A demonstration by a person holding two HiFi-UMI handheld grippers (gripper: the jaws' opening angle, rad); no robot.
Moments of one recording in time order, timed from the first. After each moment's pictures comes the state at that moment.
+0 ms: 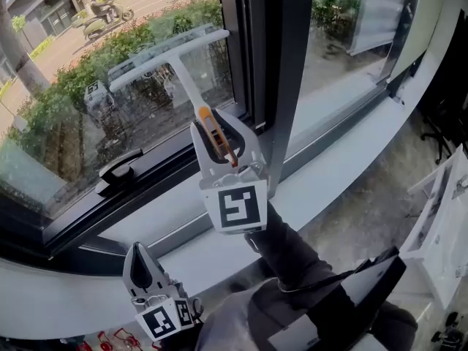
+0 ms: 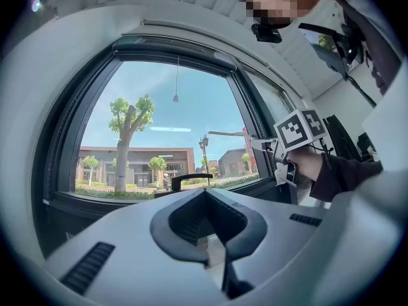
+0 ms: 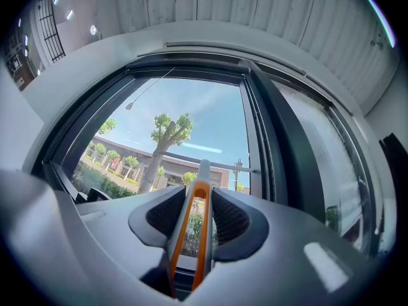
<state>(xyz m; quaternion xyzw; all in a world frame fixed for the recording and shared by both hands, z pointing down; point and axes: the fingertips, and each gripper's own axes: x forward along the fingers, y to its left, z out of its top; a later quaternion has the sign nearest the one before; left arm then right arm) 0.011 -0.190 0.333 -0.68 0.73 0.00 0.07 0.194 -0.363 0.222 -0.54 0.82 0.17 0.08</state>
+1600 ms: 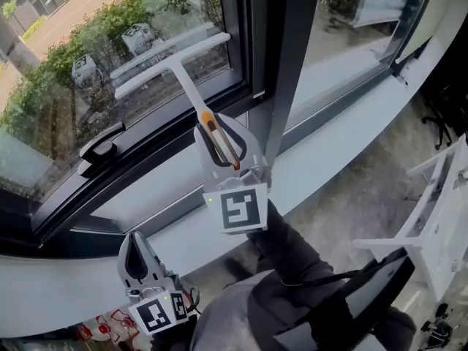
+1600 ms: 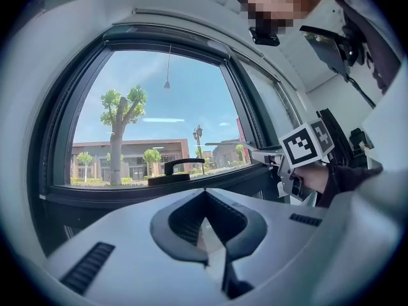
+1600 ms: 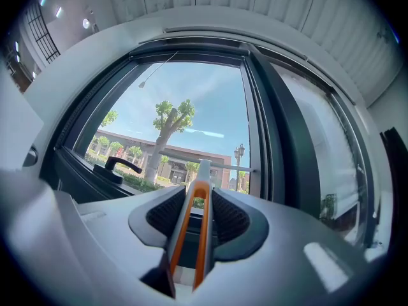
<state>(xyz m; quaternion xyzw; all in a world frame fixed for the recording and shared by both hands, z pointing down) 0.018 -0.191 0.369 -0.70 0.71 -0.05 0.04 0.195 -0.357 0.317 -0.54 0.83 0.13 0.03</state>
